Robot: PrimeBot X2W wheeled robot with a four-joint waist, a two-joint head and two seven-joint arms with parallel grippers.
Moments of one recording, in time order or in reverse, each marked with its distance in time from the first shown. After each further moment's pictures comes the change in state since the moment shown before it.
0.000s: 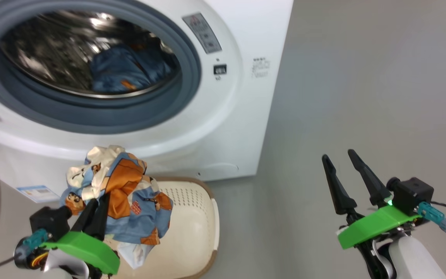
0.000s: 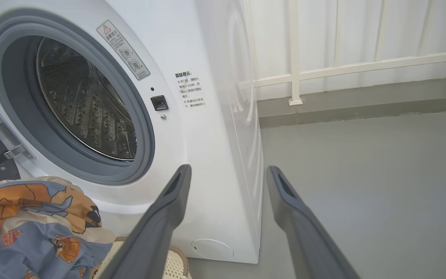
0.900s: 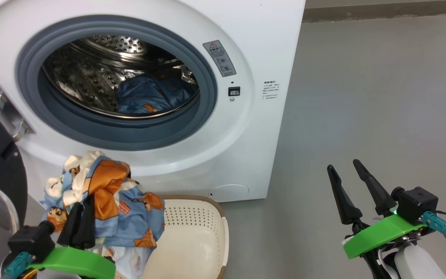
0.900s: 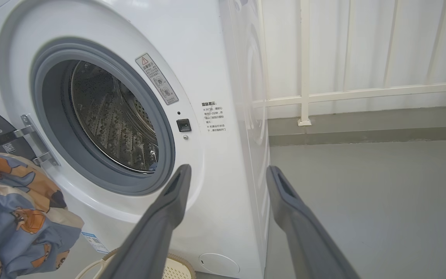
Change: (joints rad) left arm 0.178 -0.078 0.198 -0.254 0.113 0.042 -0.001; right arm 0.053 -0.029 -0.002 -0.014 0.003 0.000 0.000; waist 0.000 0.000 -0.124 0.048
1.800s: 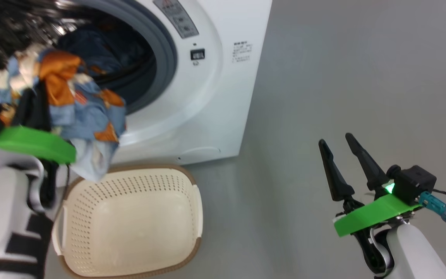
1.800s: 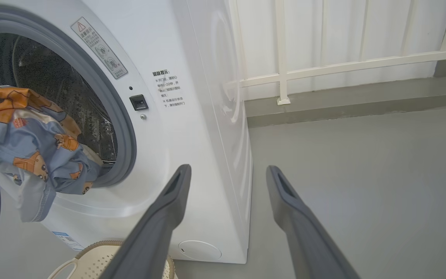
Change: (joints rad) left arm -0.537 -0.001 0.060 0.373 0.049 -0.090 -0.003; right arm -0.075 0.029 0.012 -0.036 -0.006 0.000 0.000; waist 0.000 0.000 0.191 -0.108
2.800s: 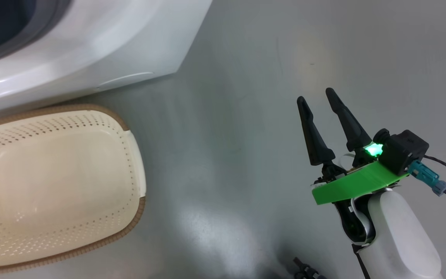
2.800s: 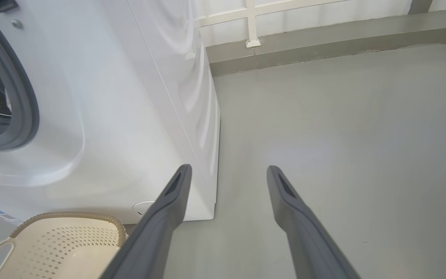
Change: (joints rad) left arm -0.659 0.118 0.067 0.221 0.137 -0.023 -0.001; right arm -0.142 0.085 0.021 -0.054 -0.016 0.000 0.000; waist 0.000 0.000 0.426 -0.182
